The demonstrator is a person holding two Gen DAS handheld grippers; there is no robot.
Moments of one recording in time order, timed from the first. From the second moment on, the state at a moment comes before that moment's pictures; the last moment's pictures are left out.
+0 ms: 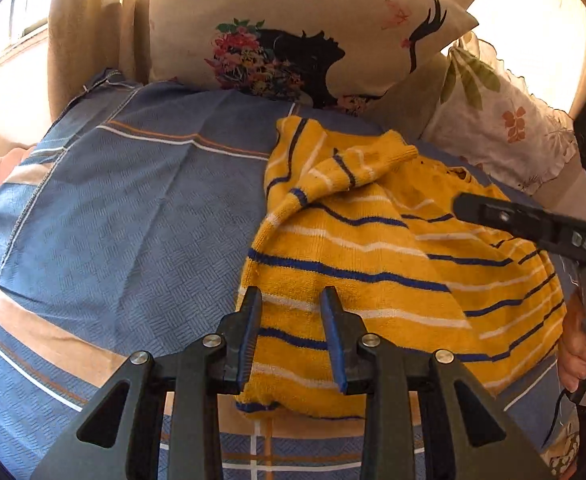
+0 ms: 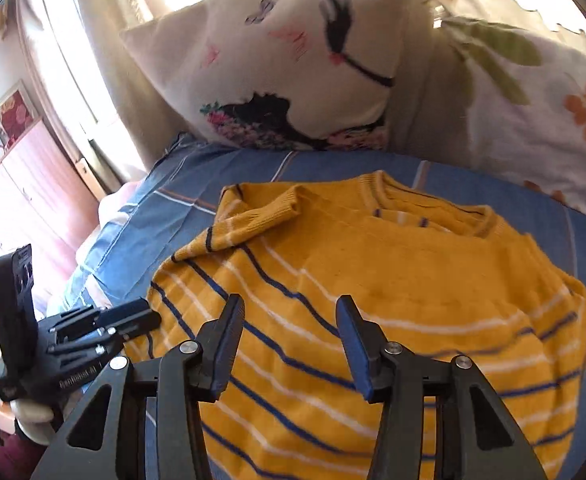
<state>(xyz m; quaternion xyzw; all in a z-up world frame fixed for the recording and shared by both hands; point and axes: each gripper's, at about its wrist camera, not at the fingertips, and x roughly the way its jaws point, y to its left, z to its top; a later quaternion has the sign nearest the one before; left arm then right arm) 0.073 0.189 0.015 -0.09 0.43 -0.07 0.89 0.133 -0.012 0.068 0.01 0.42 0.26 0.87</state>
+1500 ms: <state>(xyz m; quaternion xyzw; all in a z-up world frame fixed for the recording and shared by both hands) 0.073 0.198 0.004 -0.13 0.41 -0.09 0.90 0.129 -0.239 0.048 0.06 0.41 0.03 0.91</state>
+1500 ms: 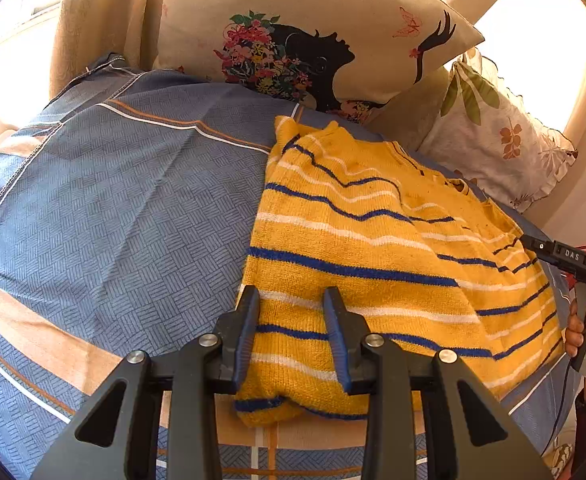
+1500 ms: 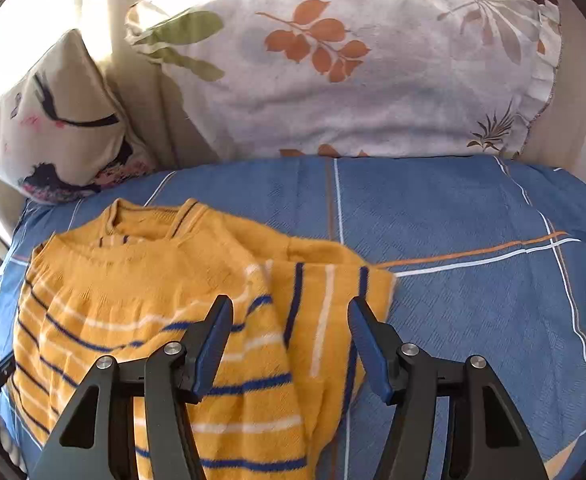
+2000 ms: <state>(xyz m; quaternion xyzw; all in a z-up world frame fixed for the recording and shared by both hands) 0.072 0.197 0.004 -0.13 0.41 -0.09 0.90 0.120 -0.230 0.027 -0.03 0.43 -0.04 0.90</state>
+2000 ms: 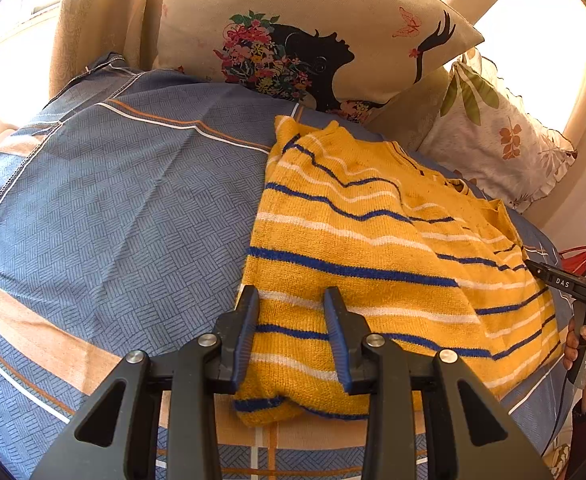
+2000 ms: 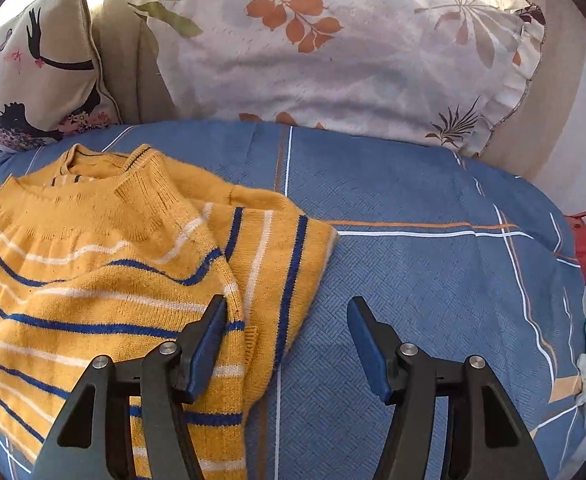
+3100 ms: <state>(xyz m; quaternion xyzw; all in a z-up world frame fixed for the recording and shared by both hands) 0.072 0.196 0.003 -0.13 0.41 -0.09 0.90 0.022 -0.205 0.083 -0.14 0.34 -0.09 0.93</state>
